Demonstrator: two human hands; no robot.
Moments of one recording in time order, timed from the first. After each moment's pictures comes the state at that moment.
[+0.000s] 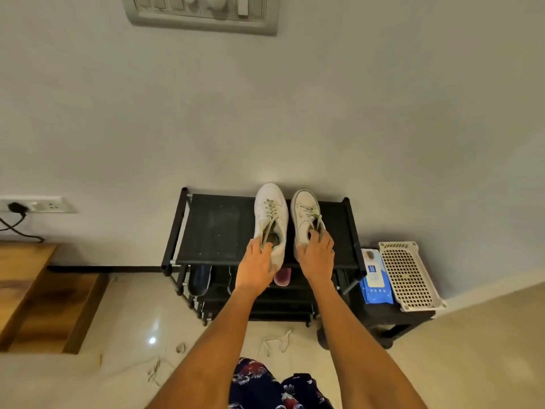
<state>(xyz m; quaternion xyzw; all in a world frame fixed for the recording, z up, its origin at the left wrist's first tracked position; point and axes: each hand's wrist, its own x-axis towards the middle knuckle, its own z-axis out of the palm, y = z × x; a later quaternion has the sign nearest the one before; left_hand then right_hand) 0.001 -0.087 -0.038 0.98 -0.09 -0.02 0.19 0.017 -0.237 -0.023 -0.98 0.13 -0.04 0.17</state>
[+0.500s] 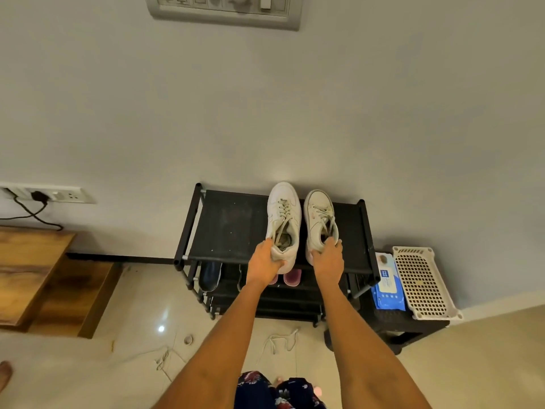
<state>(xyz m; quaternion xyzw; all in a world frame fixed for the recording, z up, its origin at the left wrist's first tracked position) 0.012 -0.082 -0.036 0.89 0.07 -0.11 0.43 0.025 -0.234 -0.030 -0.93 0.24 0.03 0.27</state>
